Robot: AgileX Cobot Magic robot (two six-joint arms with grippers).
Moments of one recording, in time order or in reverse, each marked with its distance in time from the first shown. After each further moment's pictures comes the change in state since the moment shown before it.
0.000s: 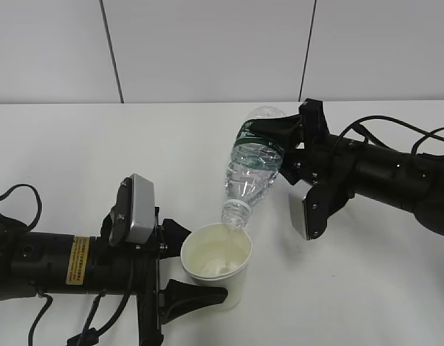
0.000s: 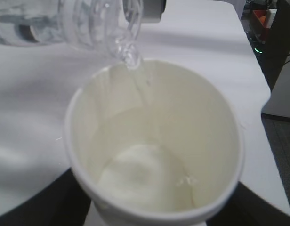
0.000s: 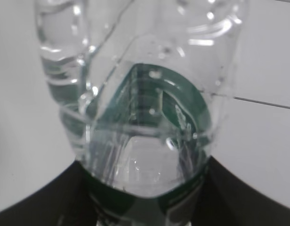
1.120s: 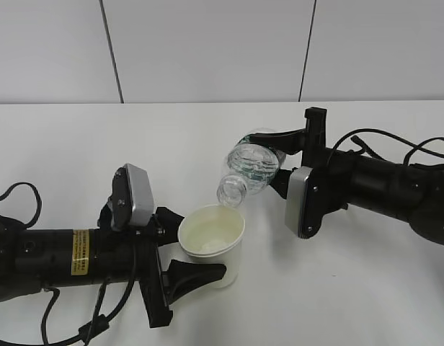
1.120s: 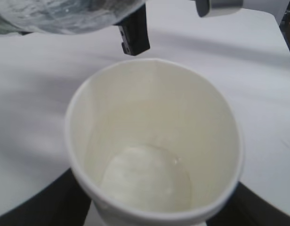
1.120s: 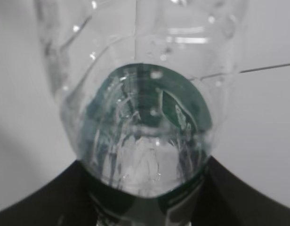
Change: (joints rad) left arm 0.000 0.006 0.000 -0.130 0.007 0.000; right arm 0.000 0.046 -0.001 -0.022 -0.006 0.393
